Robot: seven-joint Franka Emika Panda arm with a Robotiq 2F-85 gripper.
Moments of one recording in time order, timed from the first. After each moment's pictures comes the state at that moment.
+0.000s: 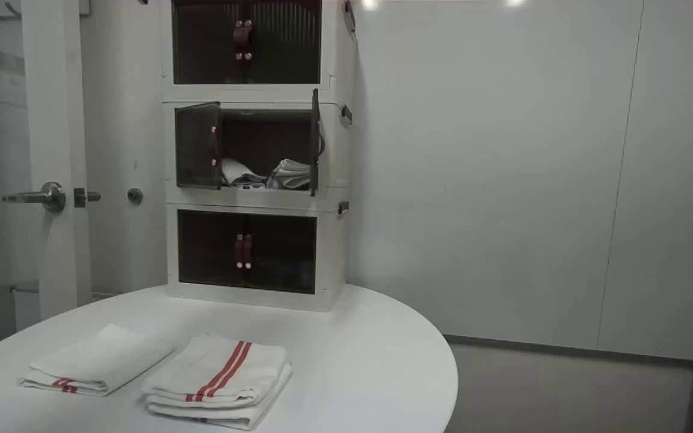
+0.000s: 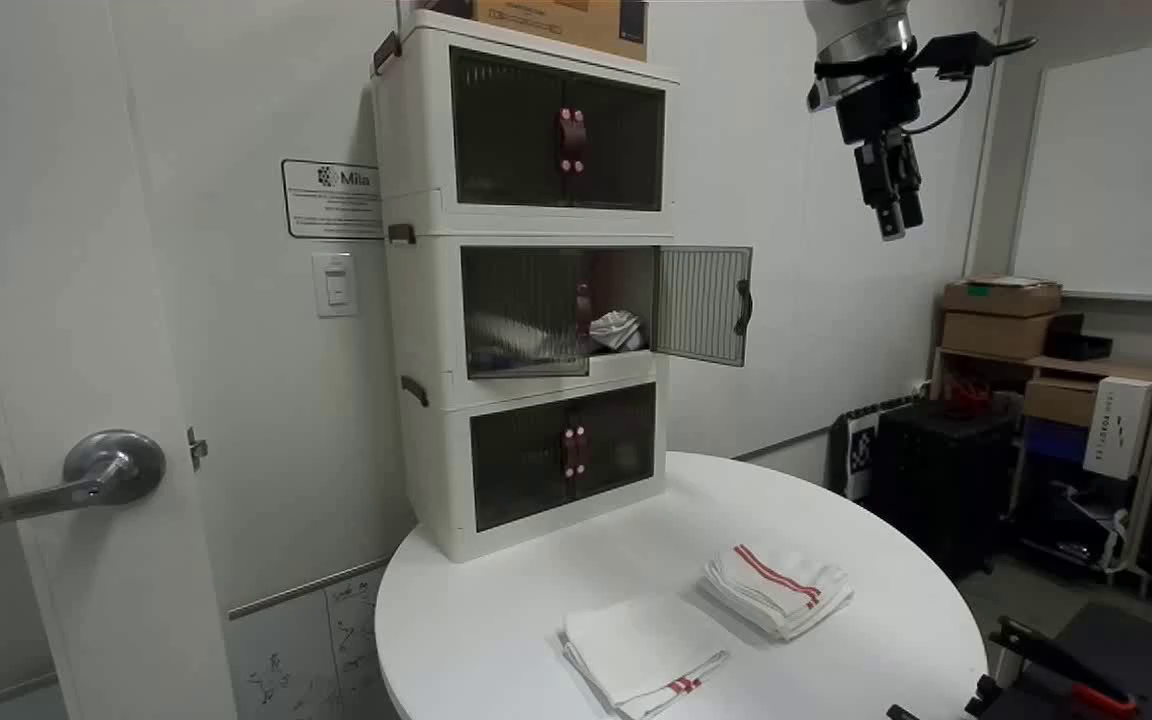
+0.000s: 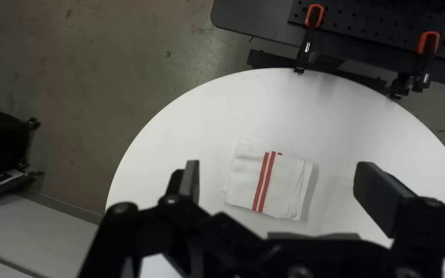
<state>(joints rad) -0.07 -0.41 -0.08 -2.15 -0.32 1.57 -0.35</state>
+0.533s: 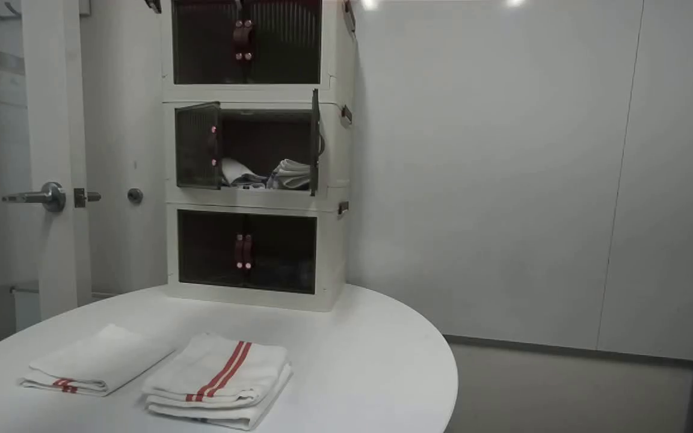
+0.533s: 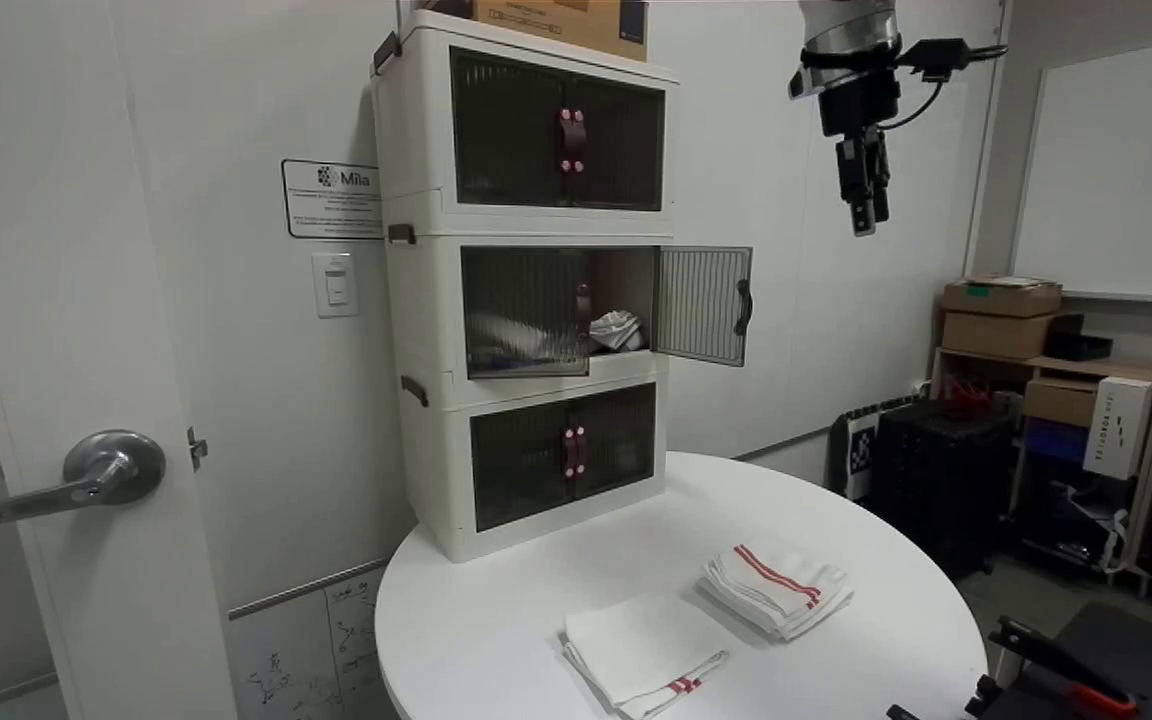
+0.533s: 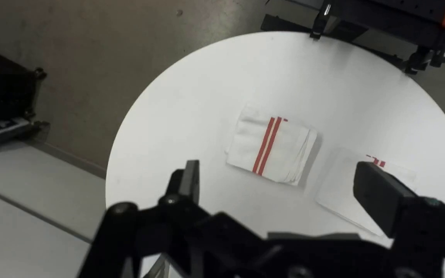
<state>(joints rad) -0.04 -0.41 -0.09 -2.14 -0.32 1.68 -0.42</state>
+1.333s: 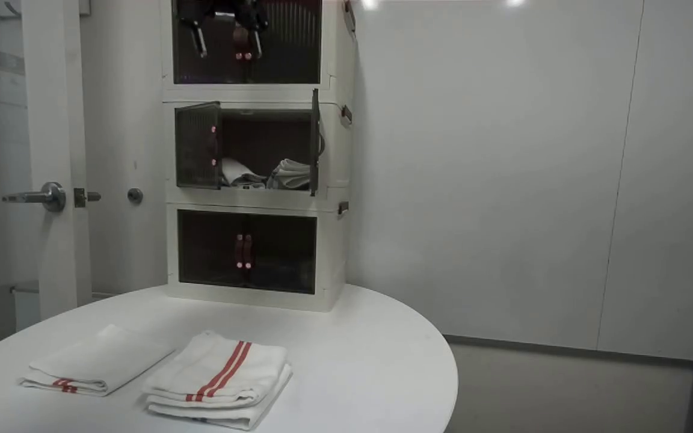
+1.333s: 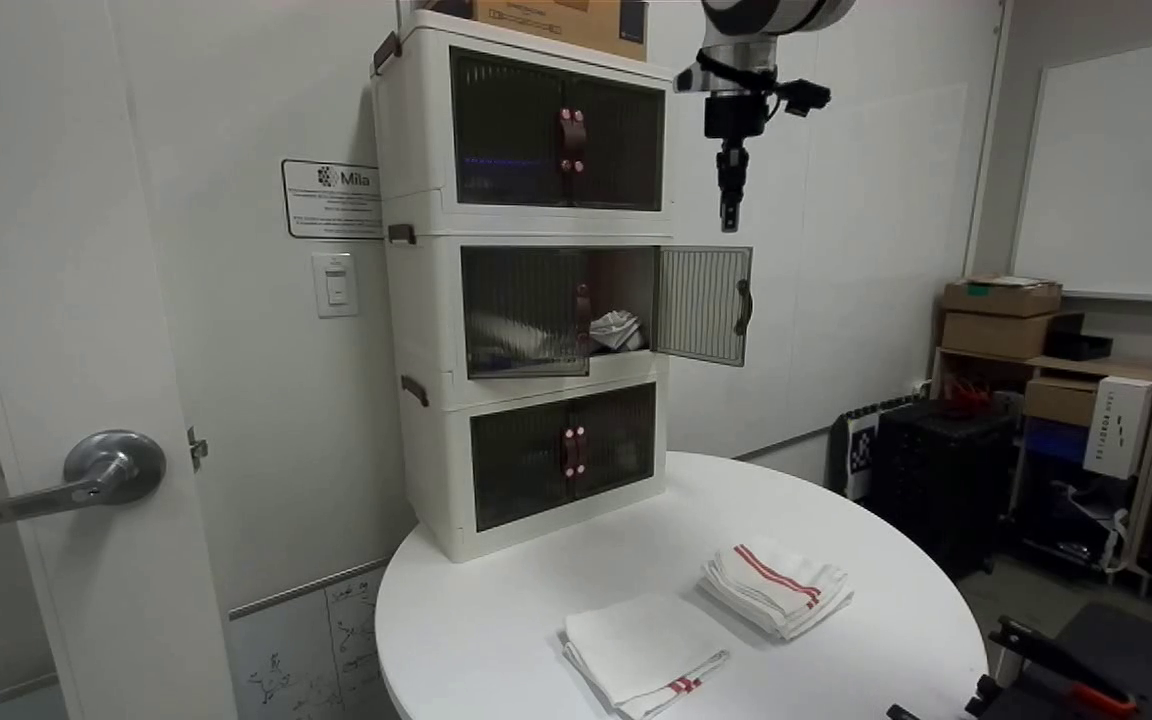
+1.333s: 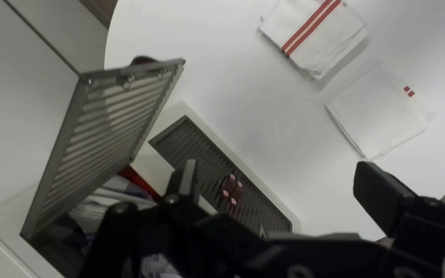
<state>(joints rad) 0.04 -0.09 -0.09 -1.86 -0.21 1.96 -0.78</state>
